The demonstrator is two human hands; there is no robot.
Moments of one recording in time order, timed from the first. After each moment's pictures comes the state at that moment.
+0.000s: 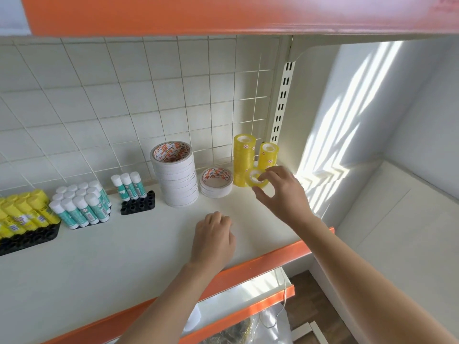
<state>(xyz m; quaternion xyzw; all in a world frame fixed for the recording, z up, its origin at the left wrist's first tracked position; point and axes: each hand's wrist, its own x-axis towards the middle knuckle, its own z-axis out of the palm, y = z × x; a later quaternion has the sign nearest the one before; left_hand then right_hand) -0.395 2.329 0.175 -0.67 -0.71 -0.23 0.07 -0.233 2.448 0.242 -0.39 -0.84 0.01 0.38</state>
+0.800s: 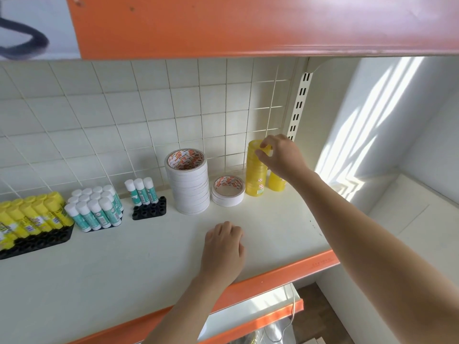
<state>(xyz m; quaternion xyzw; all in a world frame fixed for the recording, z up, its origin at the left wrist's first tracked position) -0.396 2.330 0.166 -0.65 -0.71 -0.27 0.07 -0.290 2.521 0.314 -0.45 -0.84 0.08 0.29</state>
